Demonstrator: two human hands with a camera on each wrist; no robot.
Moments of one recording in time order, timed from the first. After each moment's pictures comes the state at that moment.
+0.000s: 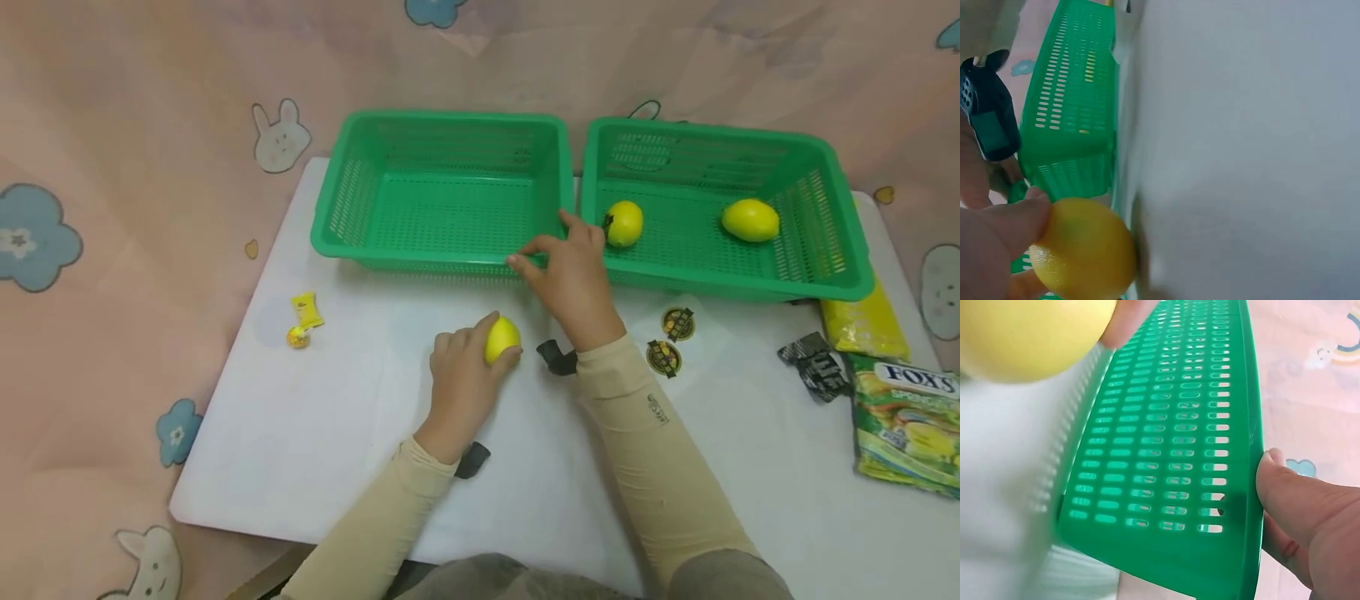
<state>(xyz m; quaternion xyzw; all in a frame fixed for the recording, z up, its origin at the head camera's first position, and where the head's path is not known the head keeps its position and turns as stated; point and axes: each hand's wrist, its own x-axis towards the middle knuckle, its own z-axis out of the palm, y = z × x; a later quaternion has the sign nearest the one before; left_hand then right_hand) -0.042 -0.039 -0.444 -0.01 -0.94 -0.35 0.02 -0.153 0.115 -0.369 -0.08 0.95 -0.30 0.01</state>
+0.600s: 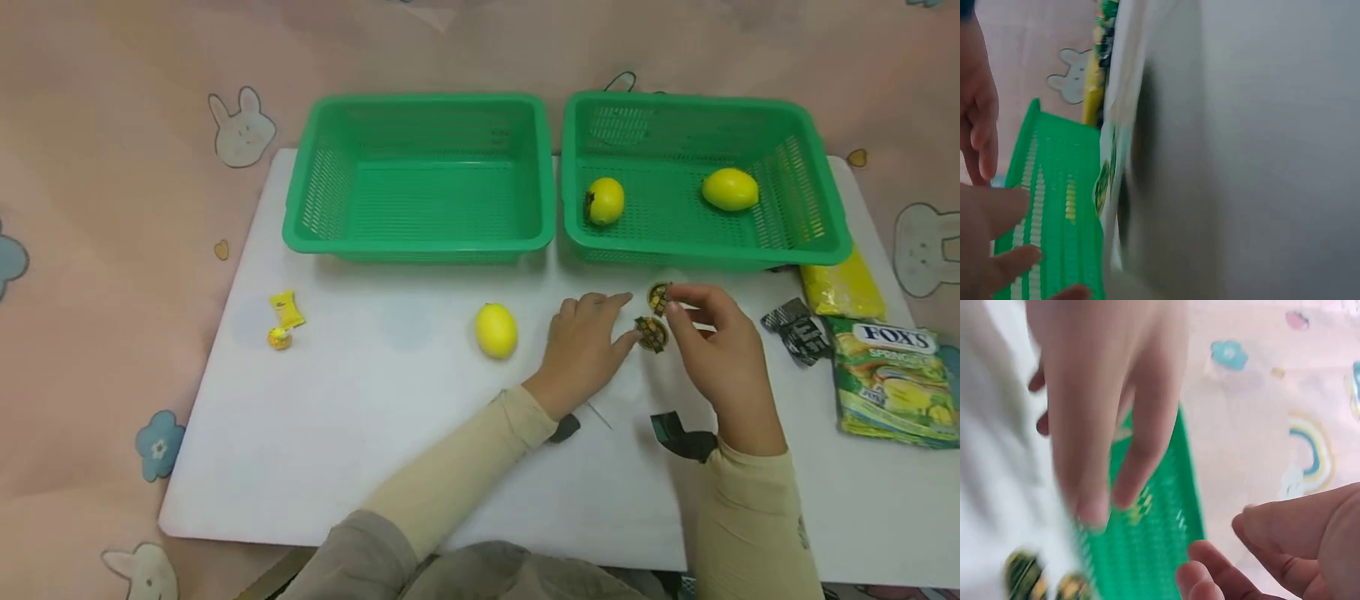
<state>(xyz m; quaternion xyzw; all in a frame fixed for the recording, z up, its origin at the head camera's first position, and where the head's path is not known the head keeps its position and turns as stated) -0.073 0.098 -0.442 -0.21 -0.94 -0.27 -0.02 -0.044 0.264 -0.374 0.11 0.90 -0.42 0.02</state>
